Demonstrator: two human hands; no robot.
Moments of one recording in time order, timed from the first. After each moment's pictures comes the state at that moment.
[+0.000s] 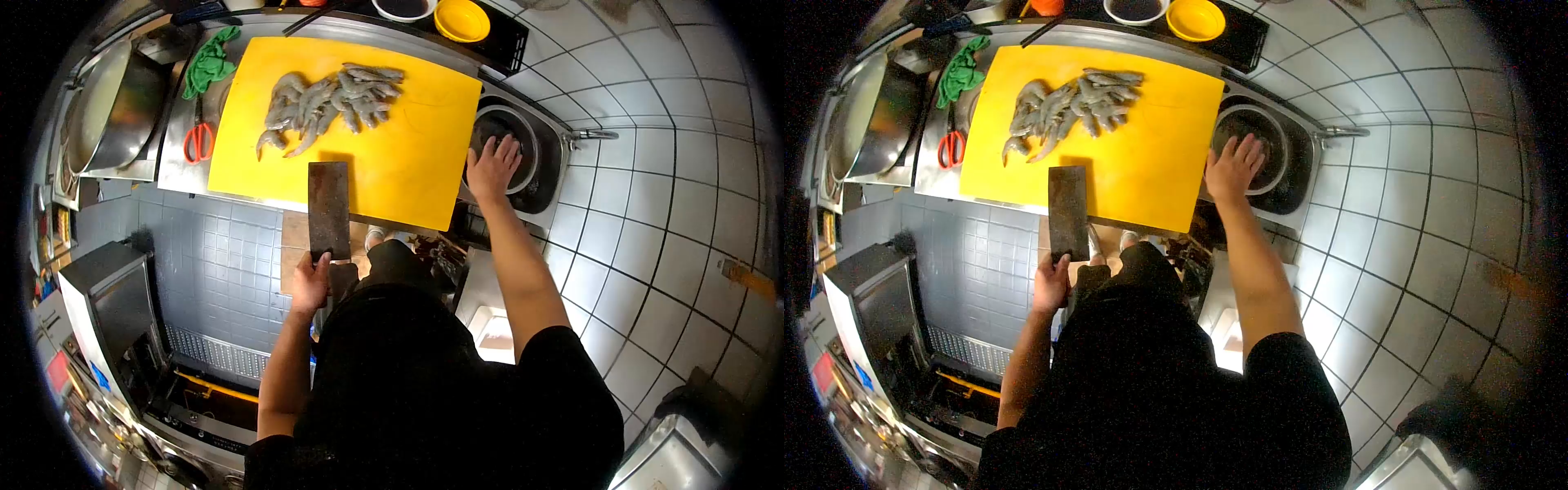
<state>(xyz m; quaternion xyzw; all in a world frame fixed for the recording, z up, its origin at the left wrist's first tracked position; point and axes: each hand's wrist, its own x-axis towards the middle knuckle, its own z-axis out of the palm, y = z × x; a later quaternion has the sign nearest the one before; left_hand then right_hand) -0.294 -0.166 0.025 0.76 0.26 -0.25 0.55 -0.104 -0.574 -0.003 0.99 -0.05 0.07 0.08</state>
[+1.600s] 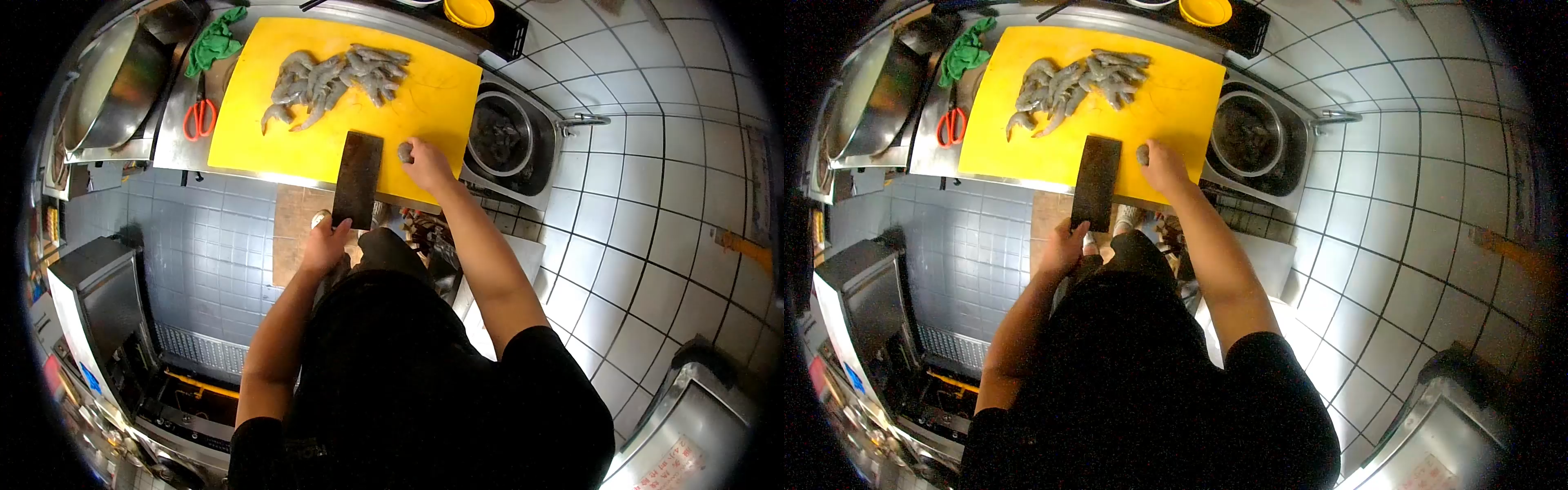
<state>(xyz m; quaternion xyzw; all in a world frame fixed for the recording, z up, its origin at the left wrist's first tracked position) -0.274 -0.177 -0.002 0.80 0.14 -0.24 0.53 -0.125 -0.449 0.021 0.95 -0.01 -0.24 -0.22</state>
